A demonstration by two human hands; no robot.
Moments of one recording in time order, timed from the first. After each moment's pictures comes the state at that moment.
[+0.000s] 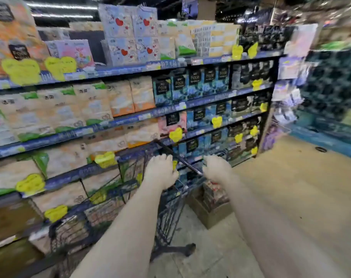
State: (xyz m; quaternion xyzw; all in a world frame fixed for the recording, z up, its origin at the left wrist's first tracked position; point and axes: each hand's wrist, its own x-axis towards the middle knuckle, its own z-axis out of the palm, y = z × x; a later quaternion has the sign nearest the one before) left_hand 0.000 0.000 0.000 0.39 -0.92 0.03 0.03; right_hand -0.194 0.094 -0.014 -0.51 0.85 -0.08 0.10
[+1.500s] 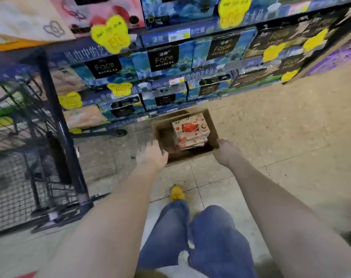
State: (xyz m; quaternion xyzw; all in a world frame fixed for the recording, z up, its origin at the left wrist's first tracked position) left_hand -0.511 -0.201 -0.341 0.63 -0.69 -0.29 -0.19; right_hand -0.760 -0.132 -0.327 -0.47 0.80 0.11 0.34
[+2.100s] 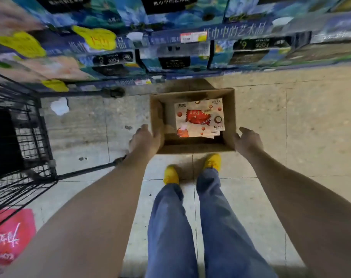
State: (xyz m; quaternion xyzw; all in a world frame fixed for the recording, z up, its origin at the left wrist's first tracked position) left_hand -0.594 -0.298 -0.553 0.79 -0.47 -0.37 -0.16; right_hand -0.907 -0.269 -0.582 -0.40 0.81 0.10 0.42
